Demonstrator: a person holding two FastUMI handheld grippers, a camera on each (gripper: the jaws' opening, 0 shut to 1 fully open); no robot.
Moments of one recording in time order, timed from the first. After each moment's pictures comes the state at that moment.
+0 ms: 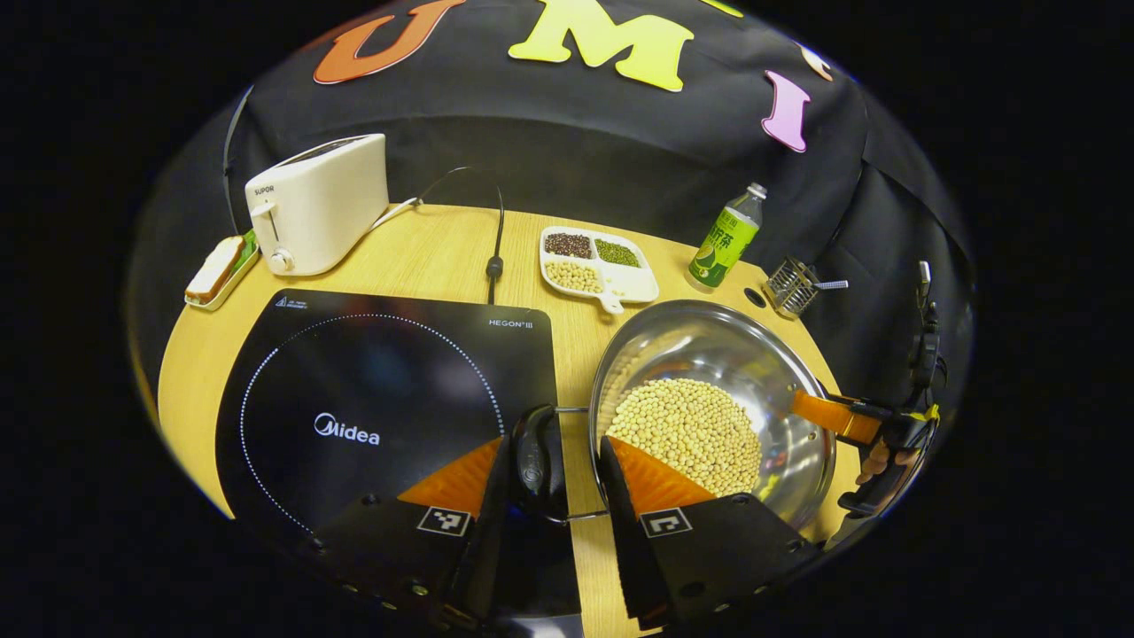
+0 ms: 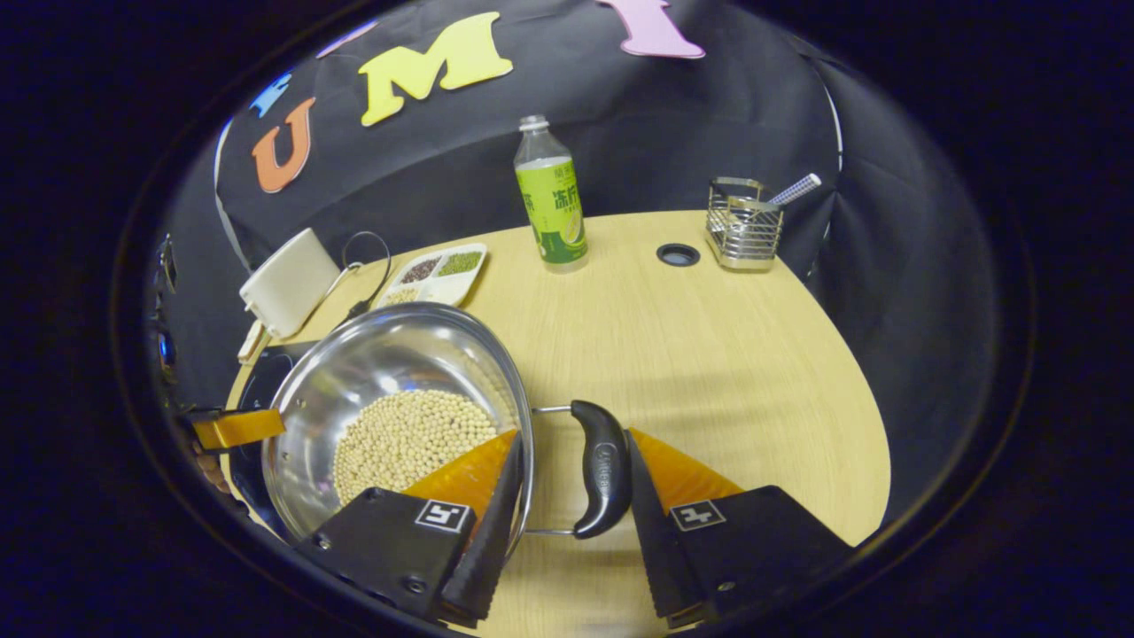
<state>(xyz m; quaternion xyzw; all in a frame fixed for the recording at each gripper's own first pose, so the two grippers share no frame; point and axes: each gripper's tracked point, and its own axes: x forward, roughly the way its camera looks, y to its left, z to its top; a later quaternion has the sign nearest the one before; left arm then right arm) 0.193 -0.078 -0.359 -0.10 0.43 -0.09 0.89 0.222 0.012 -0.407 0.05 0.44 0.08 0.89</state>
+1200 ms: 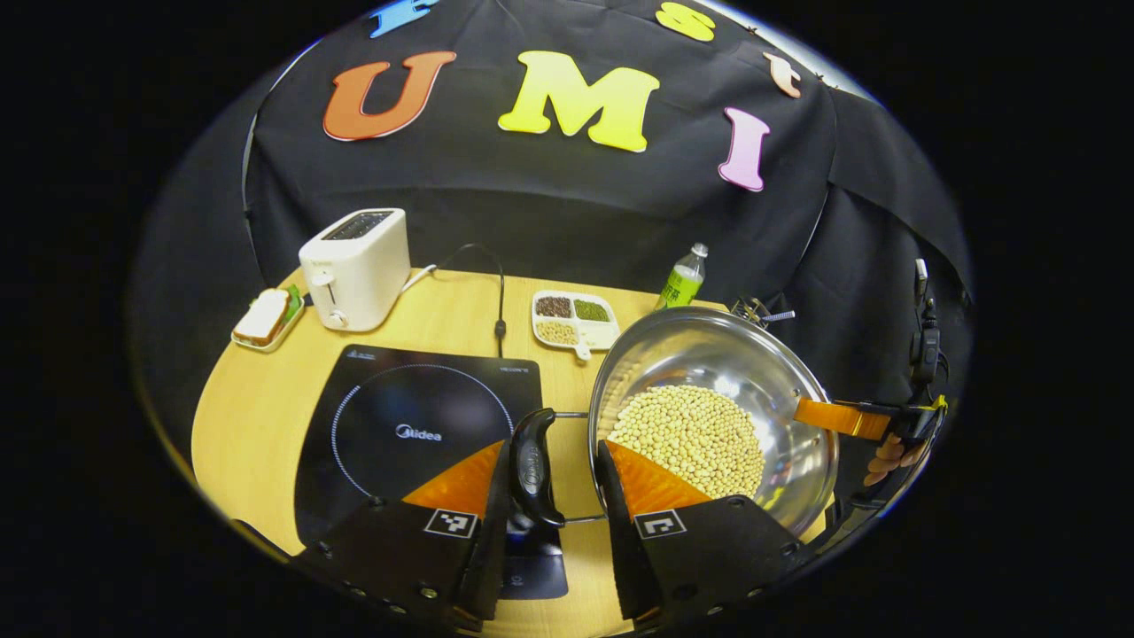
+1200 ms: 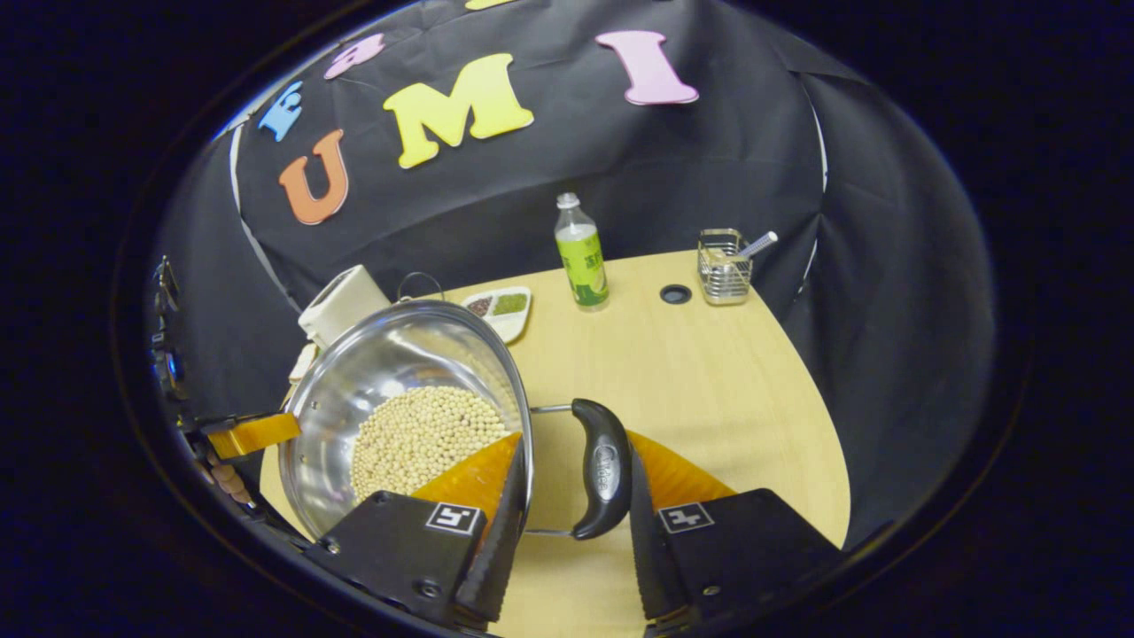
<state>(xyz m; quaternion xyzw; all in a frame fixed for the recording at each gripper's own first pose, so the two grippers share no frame) 0.145 -0.049 -0.236 -0.09 0.35 -0.09 0.93 0.155 0.036 -0.272 0.08 0.40 0.10 0.91</state>
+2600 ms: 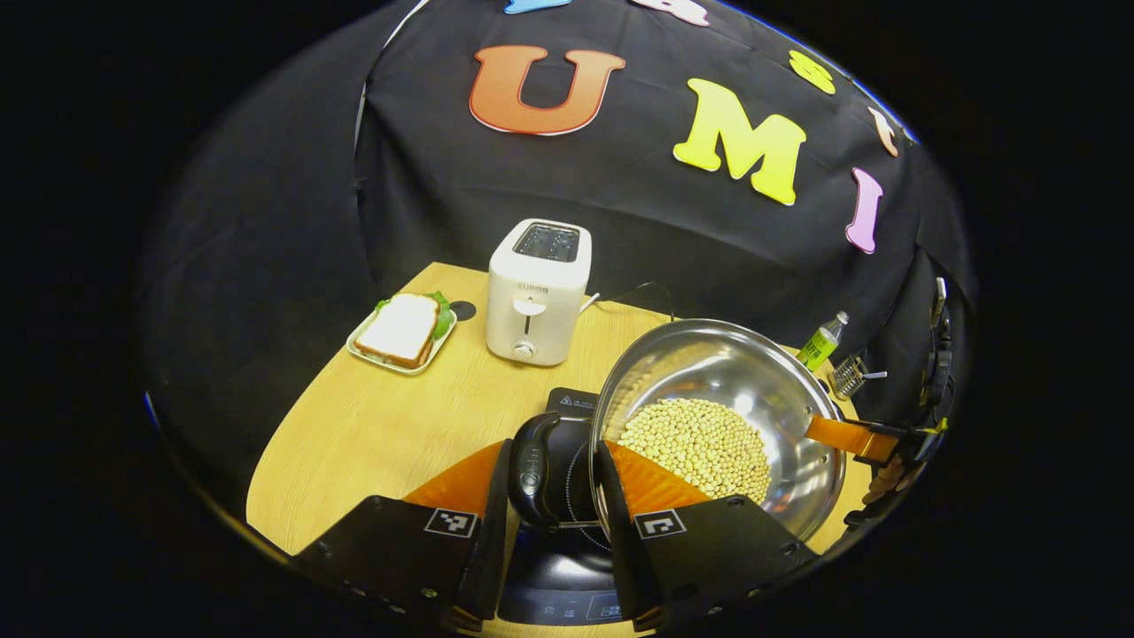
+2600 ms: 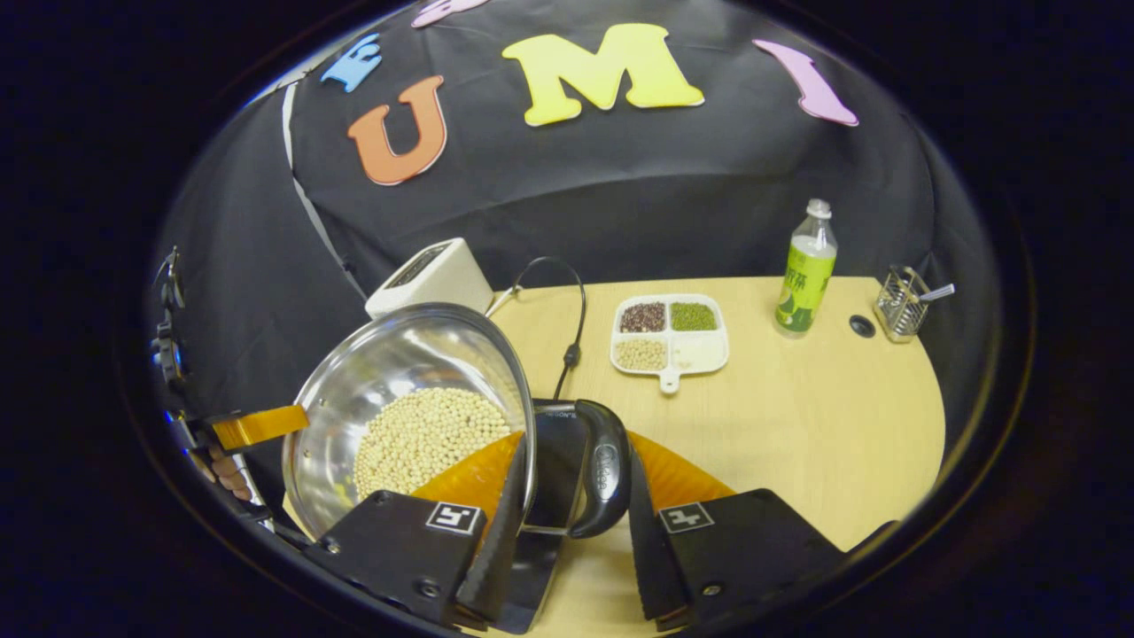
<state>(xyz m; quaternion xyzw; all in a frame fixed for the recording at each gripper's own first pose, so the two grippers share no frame) 0.191 0.177 -0.275 -0.12 0.35 0.03 0.93 0.209 0.287 -0.315 0.06 0.41 0.19 0.89</state>
